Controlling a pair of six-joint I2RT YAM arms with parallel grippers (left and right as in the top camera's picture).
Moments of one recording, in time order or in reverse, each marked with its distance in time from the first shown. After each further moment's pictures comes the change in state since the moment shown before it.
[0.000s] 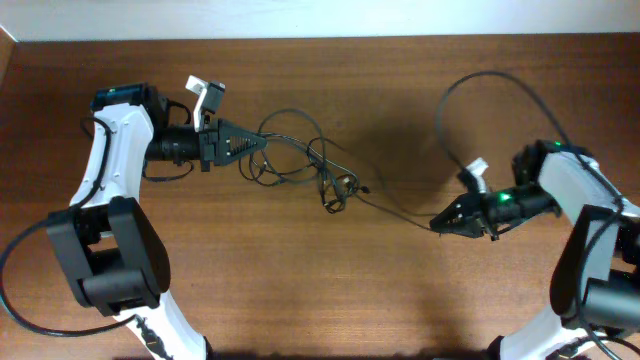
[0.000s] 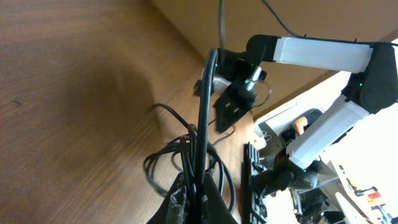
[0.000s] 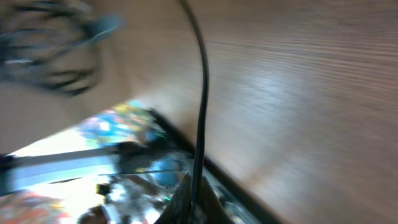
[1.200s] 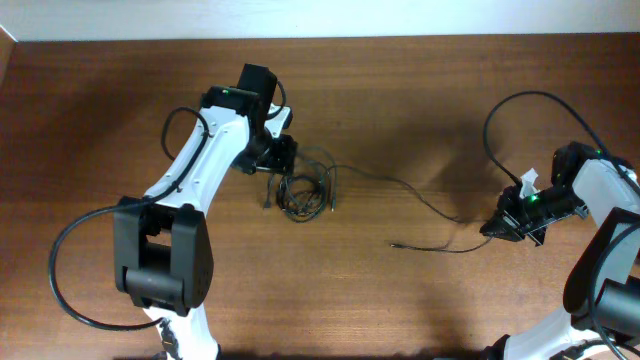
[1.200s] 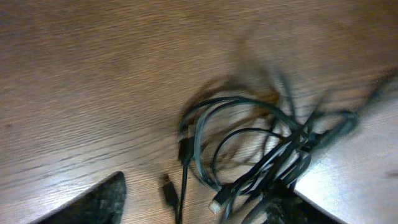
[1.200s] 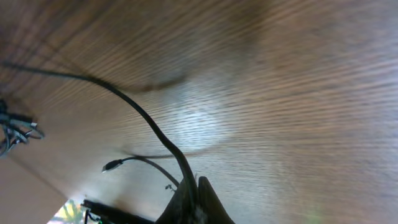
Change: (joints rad) left arm -0.404 0.000 -0.024 0.469 -1.221 -1.182; right arm -0.158 -0.004 0.003 0.230 0.522 0.415
